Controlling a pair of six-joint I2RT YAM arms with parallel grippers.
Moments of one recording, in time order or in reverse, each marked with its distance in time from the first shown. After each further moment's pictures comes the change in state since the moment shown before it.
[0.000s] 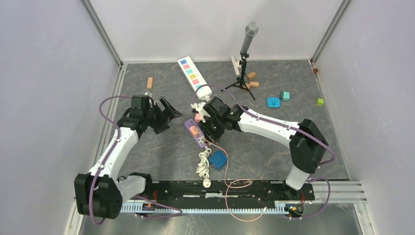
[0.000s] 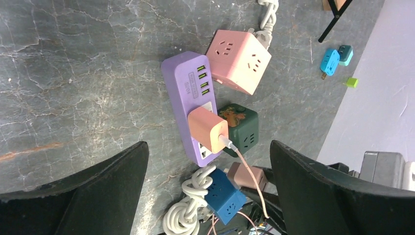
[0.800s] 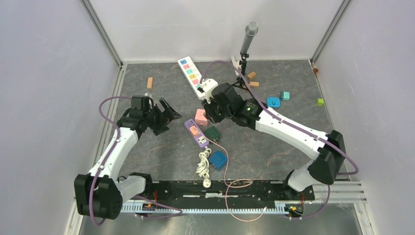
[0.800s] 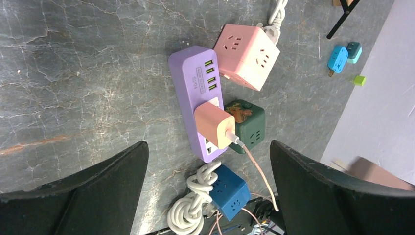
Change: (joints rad) left arm 0.005 -0.006 0.007 -0.030 -0.004 0.017; right arm -0.001 -0.165 0.084 0.050 0.344 -0.008
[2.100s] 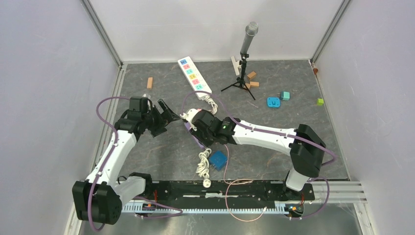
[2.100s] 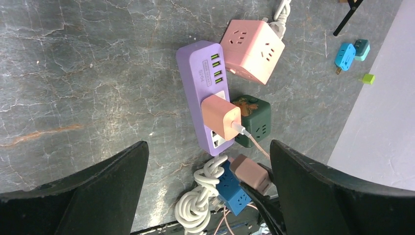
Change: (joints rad) left arm 0.000 -0.046 0.009 -0.065 -0.027 0.027; right arm 0.181 0.146 -0.092 0.038 0.018 -0.007
